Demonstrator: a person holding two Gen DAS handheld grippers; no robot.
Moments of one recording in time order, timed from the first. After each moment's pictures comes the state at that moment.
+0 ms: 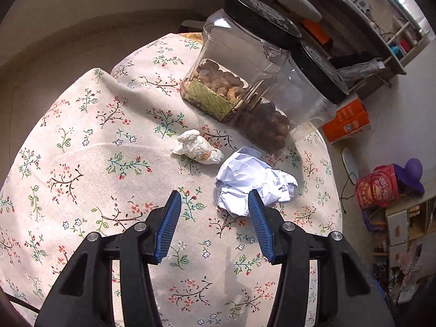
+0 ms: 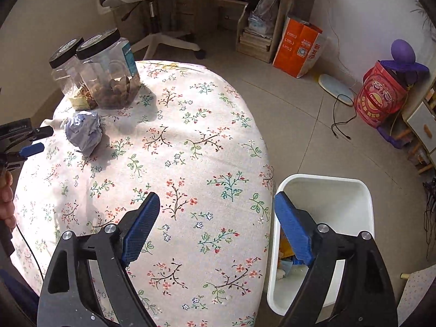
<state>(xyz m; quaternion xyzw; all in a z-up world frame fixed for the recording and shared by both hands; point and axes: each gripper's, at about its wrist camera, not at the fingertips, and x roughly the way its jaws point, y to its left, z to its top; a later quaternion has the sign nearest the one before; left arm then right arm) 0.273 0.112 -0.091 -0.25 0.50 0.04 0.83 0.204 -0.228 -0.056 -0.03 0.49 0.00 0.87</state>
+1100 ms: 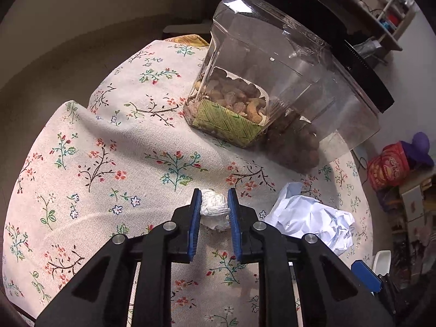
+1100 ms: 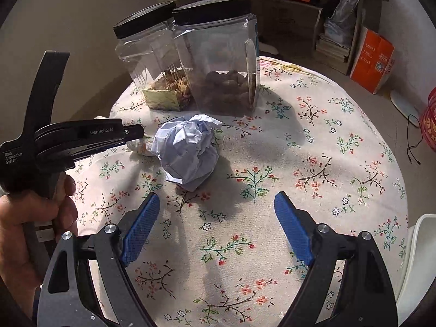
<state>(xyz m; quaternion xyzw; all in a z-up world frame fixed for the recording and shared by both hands) 0.324 0.146 -0.128 -0.18 0.49 0.00 0.85 0.264 -0.064 -0.110 0.01 0.47 0.14 0.87</state>
